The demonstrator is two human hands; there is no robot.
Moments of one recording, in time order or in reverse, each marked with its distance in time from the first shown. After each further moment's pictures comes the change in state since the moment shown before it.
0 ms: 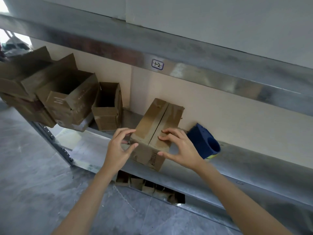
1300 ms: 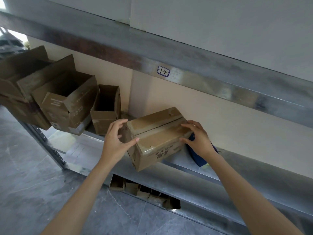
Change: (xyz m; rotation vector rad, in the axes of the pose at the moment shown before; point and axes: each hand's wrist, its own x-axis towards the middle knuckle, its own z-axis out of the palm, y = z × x) left_hand 0.036 -0.003 -0.008 -0.075 0.057 -0.178; right_hand 0.024 0.054 -0.038 0.012 0.080 0.332
